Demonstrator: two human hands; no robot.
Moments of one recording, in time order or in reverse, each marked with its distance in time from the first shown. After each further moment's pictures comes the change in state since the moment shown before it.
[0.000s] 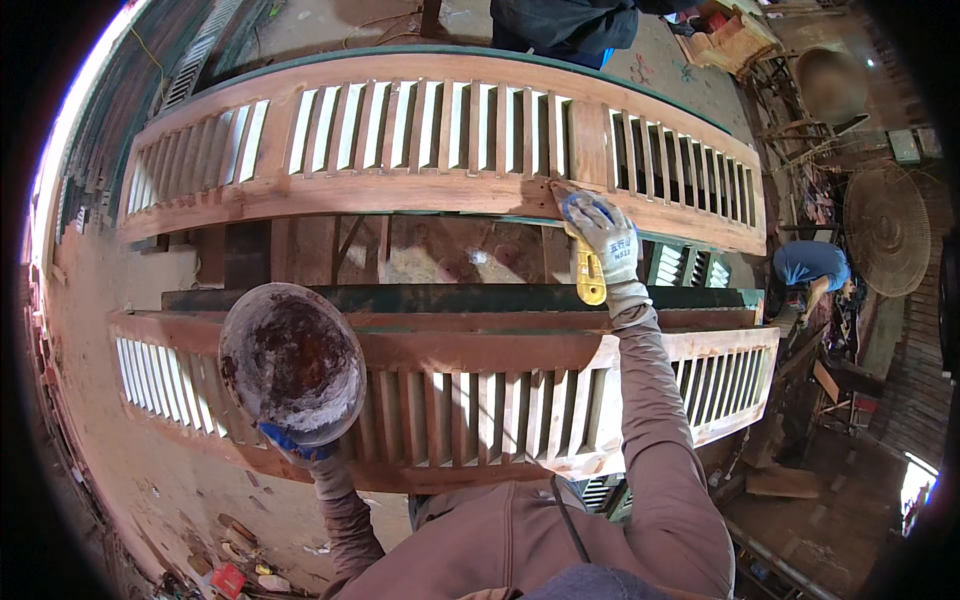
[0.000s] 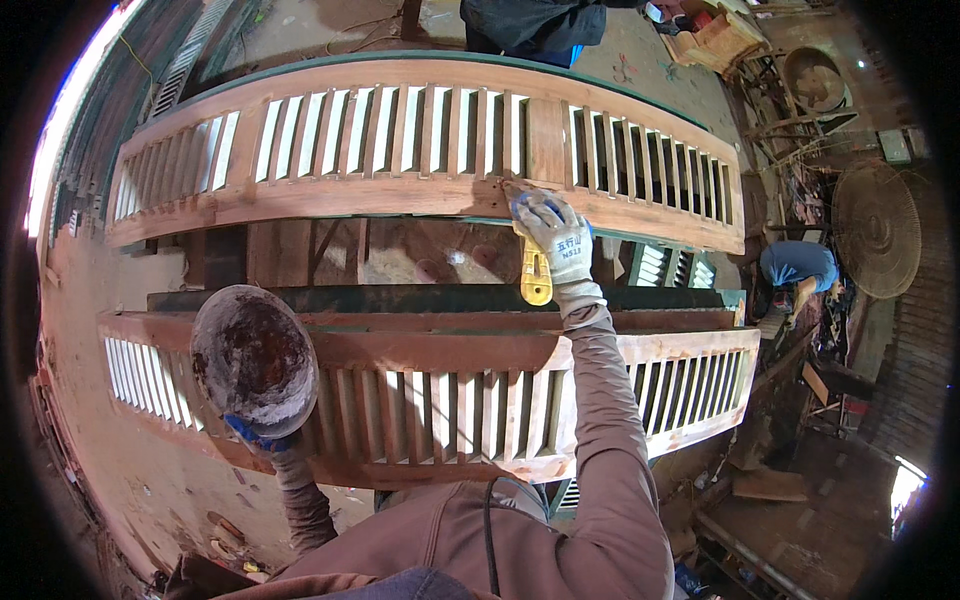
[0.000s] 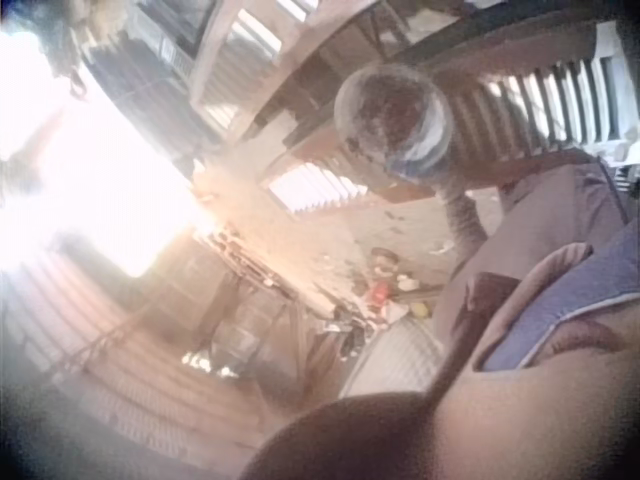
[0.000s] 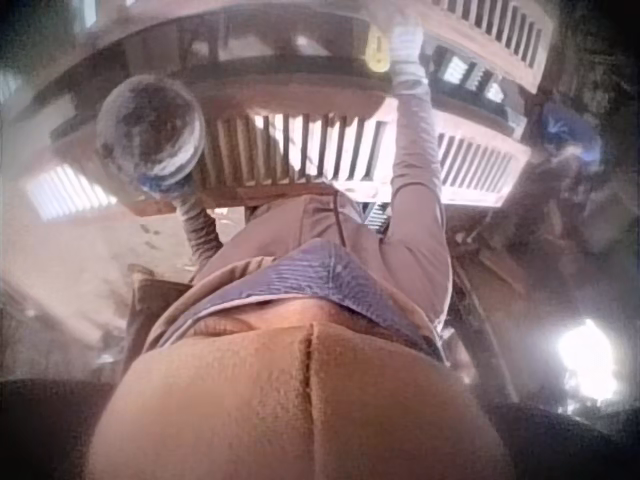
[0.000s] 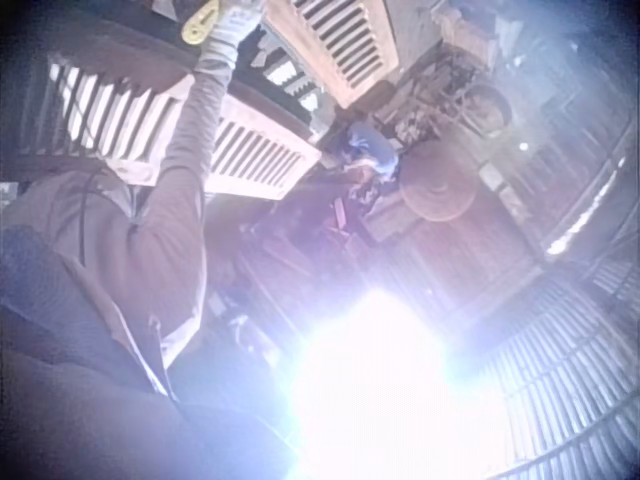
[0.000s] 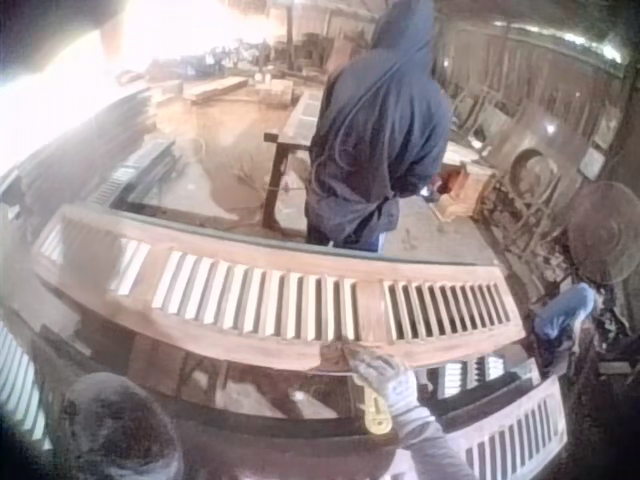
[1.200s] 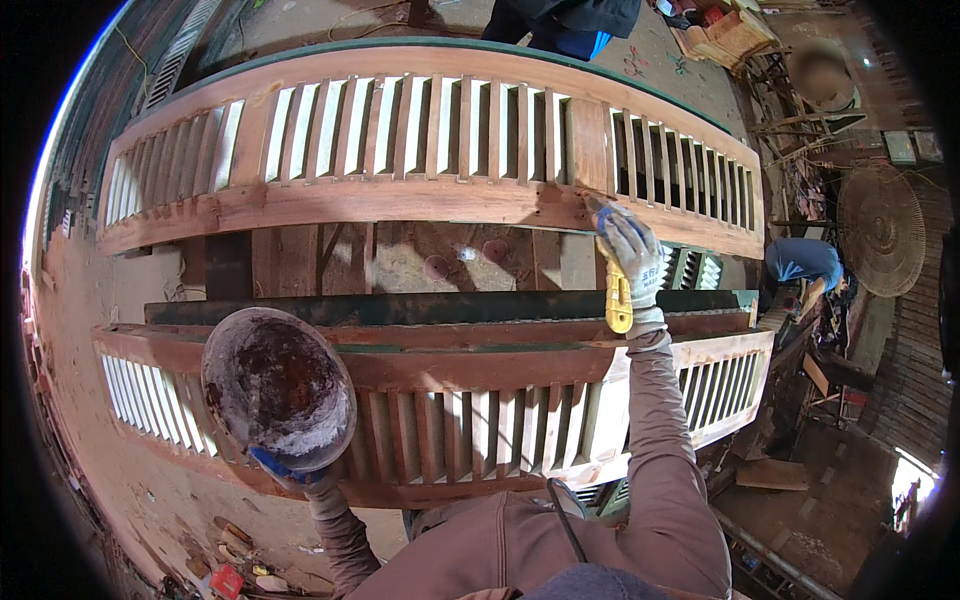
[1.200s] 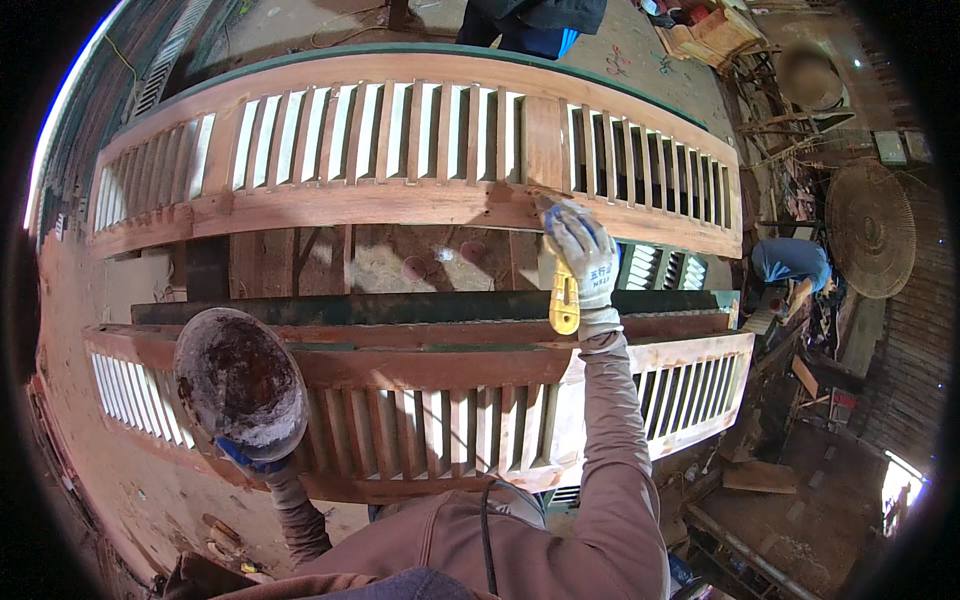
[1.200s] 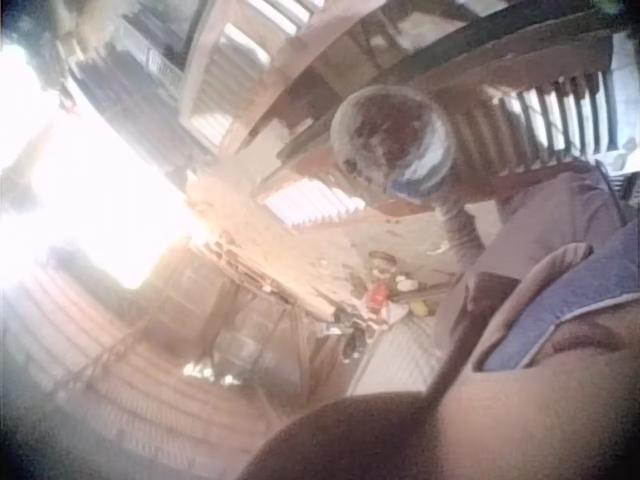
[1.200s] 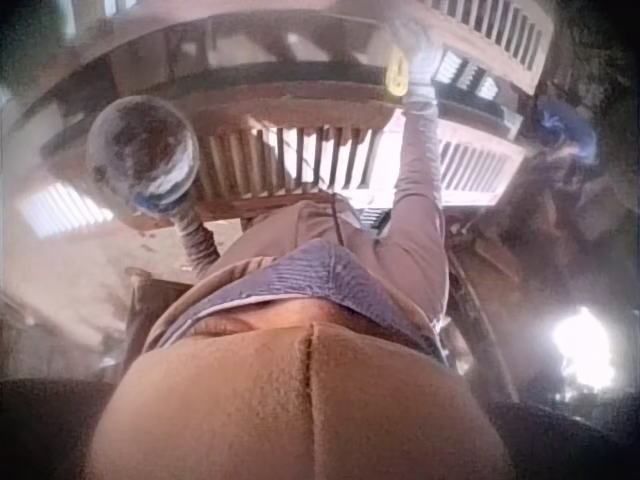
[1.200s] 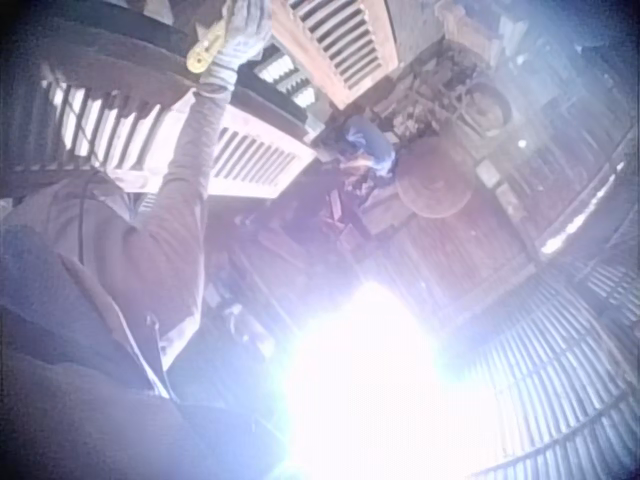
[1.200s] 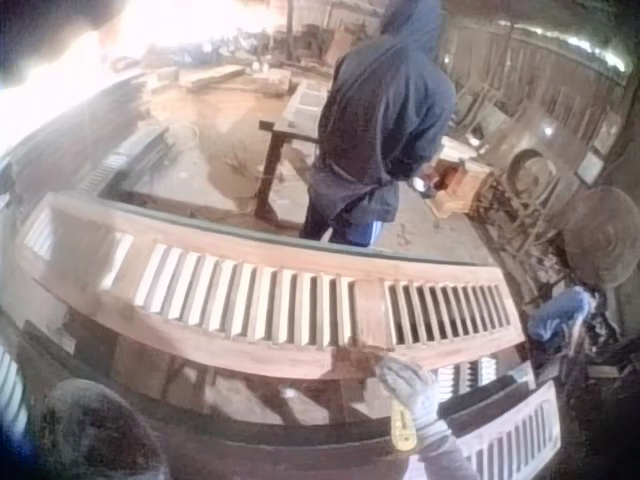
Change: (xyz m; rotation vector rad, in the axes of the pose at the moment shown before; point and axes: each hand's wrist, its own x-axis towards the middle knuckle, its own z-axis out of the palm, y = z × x) left_hand -0.013 -0.020 -0.020 -0.010 0.035 -0.168; right_hand -0.020 0.030 -0.007 -0.012 0.190 0.001
